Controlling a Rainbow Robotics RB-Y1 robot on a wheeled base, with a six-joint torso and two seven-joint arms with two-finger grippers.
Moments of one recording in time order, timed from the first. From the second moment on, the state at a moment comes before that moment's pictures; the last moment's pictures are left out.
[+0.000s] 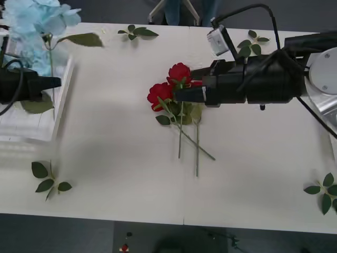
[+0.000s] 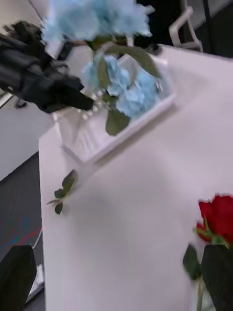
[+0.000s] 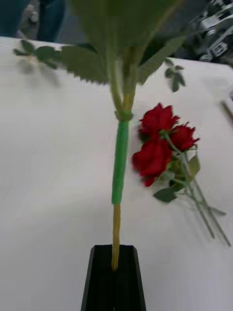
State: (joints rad) right arm -0.54 -0.68 0.29 -1.78 -1.61 0.99 2.04; left arm -0.40 0.65 0.35 -1.43 1.46 1.35 -2.19
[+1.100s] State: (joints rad) right arm -0.96 -0.64 0.82 -1.19 -1.09 0.96 0.87; left arm -0.31 0.80 0.79 -1.43 1.21 1.41 -2.14
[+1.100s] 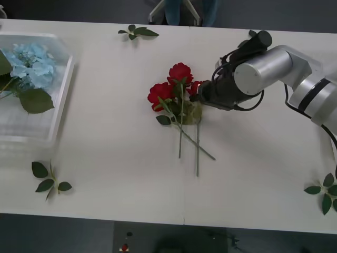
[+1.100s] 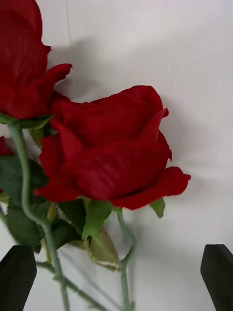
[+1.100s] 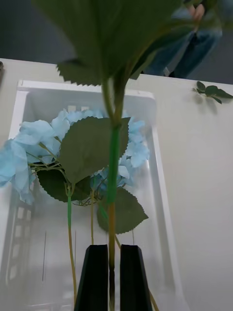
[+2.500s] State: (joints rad) right arm -0.98 -0.45 0.82 -0.96 -0.79 0.91 0.87; left arm -0.56 0.41 0.09 -1.40 1.22 1.34 -2.03
